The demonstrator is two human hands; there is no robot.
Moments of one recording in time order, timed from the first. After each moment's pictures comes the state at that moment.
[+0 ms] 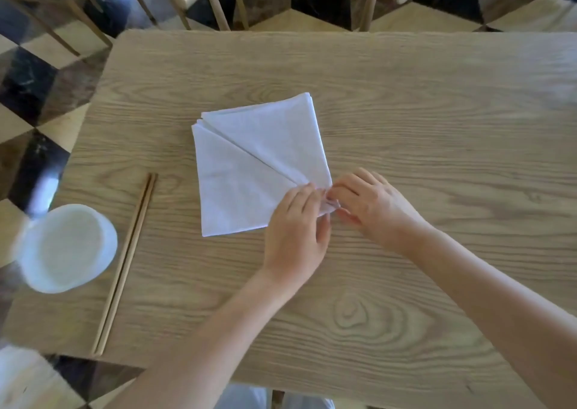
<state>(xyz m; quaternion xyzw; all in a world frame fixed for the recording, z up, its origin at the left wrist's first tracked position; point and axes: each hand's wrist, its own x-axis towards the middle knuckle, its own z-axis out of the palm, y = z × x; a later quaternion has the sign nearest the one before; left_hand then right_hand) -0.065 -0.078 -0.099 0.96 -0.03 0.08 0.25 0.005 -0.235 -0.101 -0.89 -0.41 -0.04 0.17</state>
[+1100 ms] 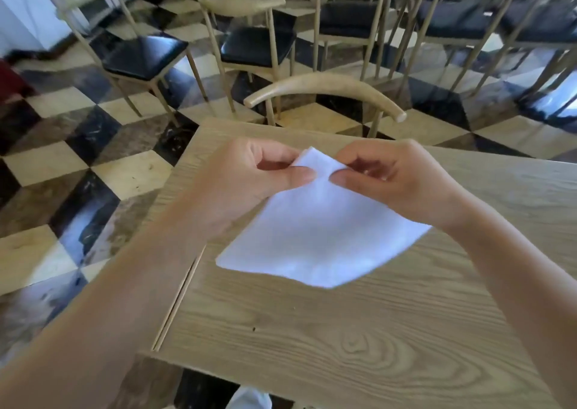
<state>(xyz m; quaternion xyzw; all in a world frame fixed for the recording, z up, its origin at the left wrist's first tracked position) -0.073 0.006 0.191 0.80 0.00 -0.04 0.60 -0.003 -0.187 0.167 -0.81 -0.37 0.09 0.45</state>
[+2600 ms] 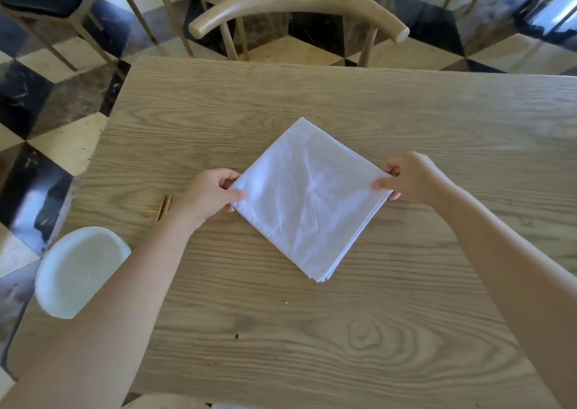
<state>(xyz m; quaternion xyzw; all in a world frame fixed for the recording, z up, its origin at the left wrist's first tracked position) 0.007 0.083 -0.058 0.83 0.18 -0.18 0.49 0.087 -0.247 -0.062 -0.93 -0.02 0.24 0.28</state>
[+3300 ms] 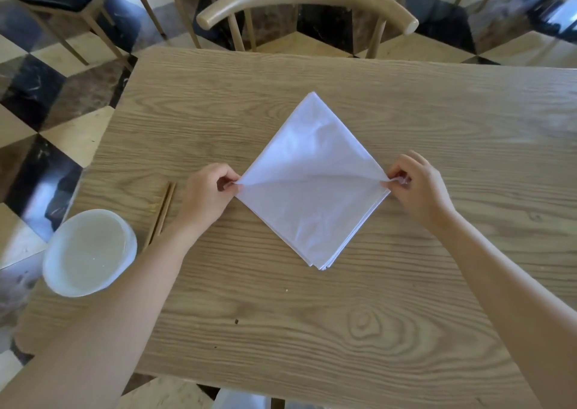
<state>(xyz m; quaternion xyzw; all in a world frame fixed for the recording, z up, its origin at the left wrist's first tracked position) -0.020 0.082 -0.082 0.94 0.10 0.03 0.34 0.047 -0.256 -0.094 -0.93 -0.12 0.01 0.35</state>
